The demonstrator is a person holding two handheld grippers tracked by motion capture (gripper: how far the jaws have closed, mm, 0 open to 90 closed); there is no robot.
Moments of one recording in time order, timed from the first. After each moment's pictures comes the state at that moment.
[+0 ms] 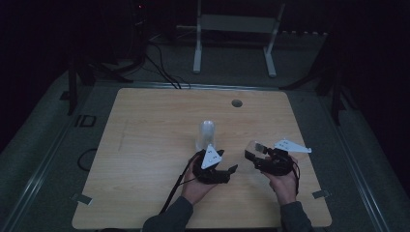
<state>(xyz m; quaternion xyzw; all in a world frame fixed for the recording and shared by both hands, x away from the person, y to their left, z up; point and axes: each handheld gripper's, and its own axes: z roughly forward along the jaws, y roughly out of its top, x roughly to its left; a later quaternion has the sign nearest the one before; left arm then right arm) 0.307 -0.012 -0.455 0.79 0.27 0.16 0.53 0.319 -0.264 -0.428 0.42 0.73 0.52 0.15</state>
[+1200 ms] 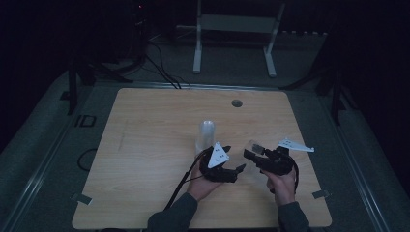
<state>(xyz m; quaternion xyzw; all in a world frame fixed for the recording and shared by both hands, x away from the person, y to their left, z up) 0.312 -0.029 -0.448 0.78 0.24 0.18 0.55 0.323 -0.269 -0.432 0.44 0.69 0.57 0.07</state>
